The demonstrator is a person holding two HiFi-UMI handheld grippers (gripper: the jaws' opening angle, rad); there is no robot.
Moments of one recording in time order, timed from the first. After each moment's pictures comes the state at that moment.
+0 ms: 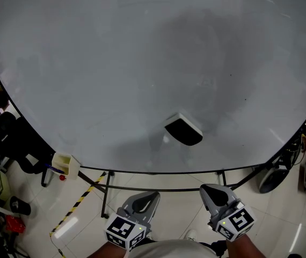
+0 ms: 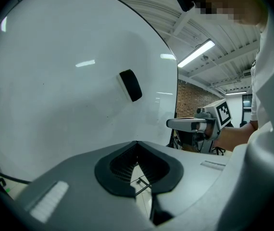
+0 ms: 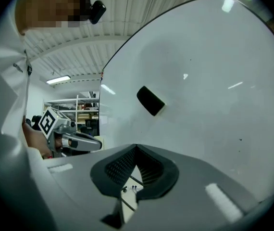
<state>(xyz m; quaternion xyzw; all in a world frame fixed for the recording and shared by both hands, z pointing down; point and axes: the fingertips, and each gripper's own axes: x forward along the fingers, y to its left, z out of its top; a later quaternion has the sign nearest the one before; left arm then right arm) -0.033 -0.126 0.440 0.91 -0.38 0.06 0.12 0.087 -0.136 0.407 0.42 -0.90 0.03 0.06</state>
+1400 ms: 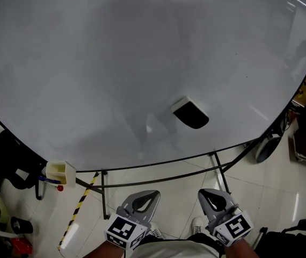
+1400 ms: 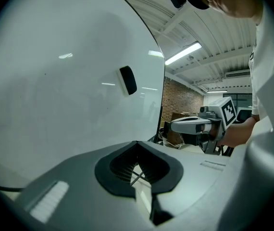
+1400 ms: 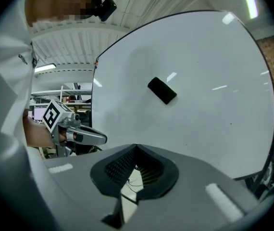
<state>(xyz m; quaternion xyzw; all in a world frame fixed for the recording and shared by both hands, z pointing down) -0.077 -0.113 0.463 0.95 -0.28 0.10 0.11 0.032 -0.087 0.436 0.51 -0.85 0.05 0.09</state>
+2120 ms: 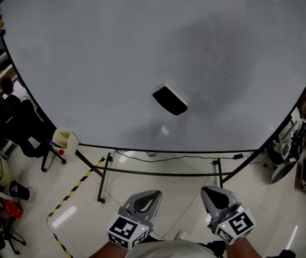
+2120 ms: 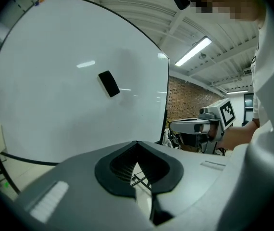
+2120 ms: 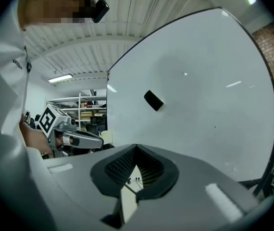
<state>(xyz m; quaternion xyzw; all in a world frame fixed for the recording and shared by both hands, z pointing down) 0.017 -0.023 0.448 0.91 -0.40 0.06 0.12 0.135 -0.030 0.419 0.42 -0.91 0.04 0.07</state>
